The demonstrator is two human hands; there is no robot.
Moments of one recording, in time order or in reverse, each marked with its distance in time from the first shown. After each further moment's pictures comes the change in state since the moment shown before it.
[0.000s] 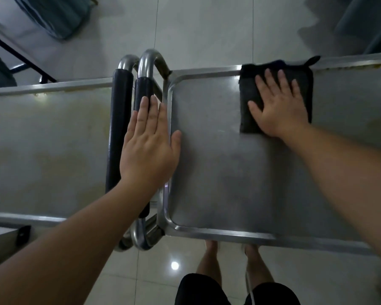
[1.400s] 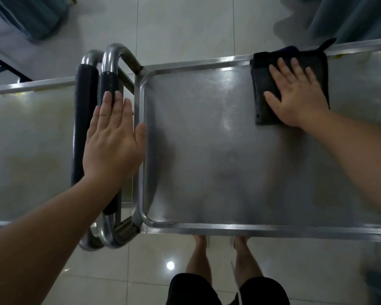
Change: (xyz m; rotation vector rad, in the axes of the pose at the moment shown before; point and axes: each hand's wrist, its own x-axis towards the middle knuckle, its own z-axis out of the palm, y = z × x) left_hand -0.003 0.005 -0.001 0.020 -0.025 -0.026; right_hand -0.021 0.108 -0.017 -0.032 -0.011 -0.013
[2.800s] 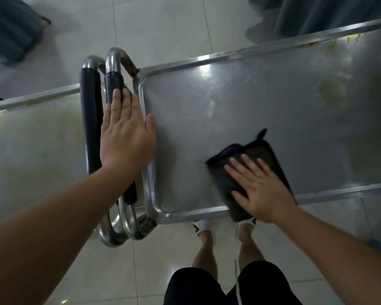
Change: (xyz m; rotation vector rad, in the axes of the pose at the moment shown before) left_hand 0.001 -0.006 0.003 -0.103 0.022 0.060; right_hand -0.248 -0.137 0.080 0.018 -0.039 -0.207
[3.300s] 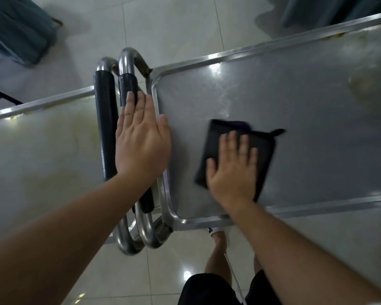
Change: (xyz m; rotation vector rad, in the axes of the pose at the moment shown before) left_hand 0.003 -0.004 0.000 -0.151 0.028 -0.043; right_hand 0.113 -0.109 -0.003 0.170 0.173 0.541
